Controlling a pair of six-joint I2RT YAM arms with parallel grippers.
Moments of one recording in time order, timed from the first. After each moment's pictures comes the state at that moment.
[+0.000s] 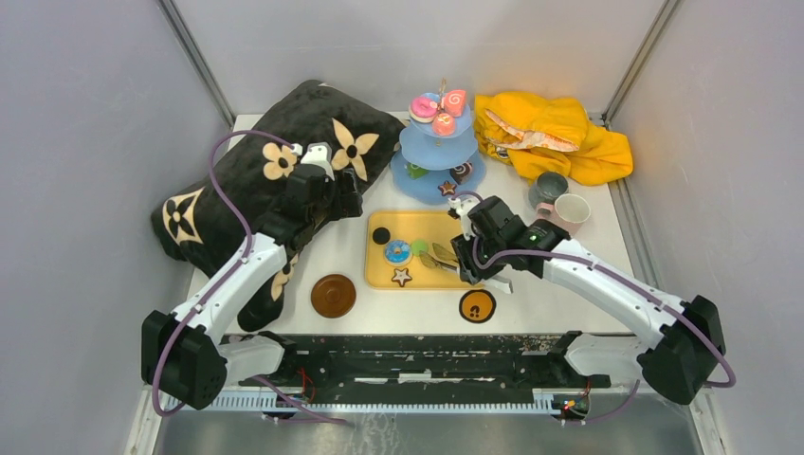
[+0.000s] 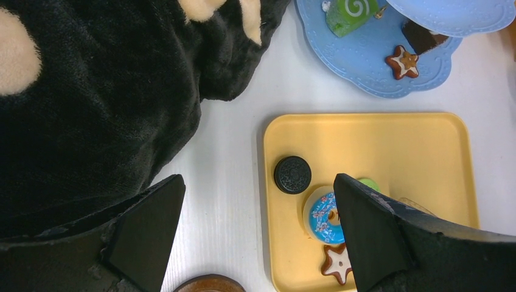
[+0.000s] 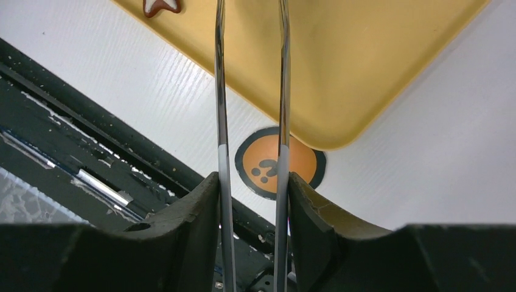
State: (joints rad) left arm -0.40 1.19 0.93 -0.30 -0.17 -0.35; right arm 0.74 1.20 0.98 -0.78 -0.07 0.20
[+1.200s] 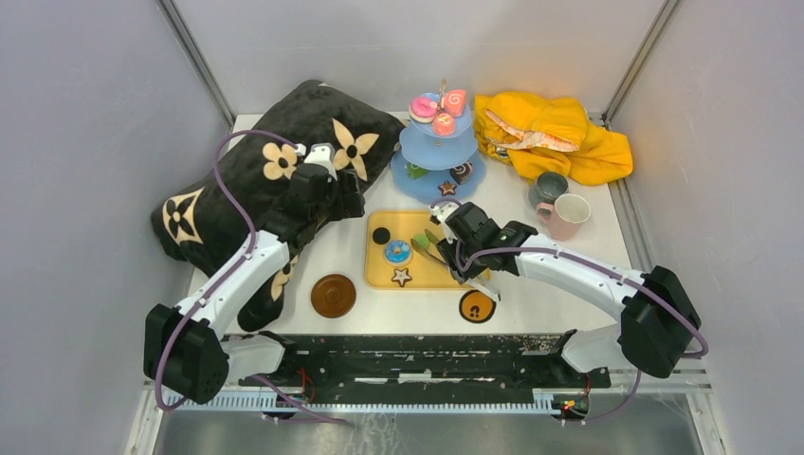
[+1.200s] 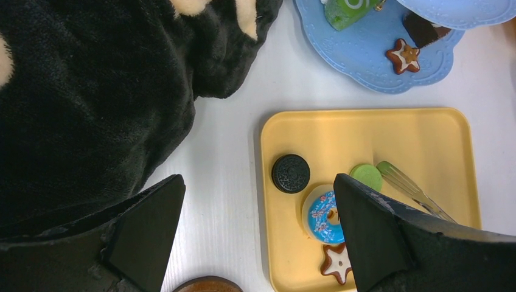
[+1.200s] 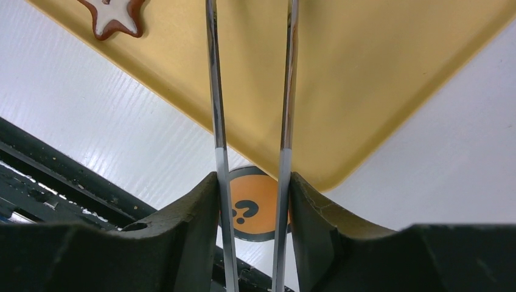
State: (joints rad) left arm -0.40 1.22 0.93 -0.29 -0.16 -0.35; right arm 0.80 1.37 0.94 -0.63 0.06 0.15
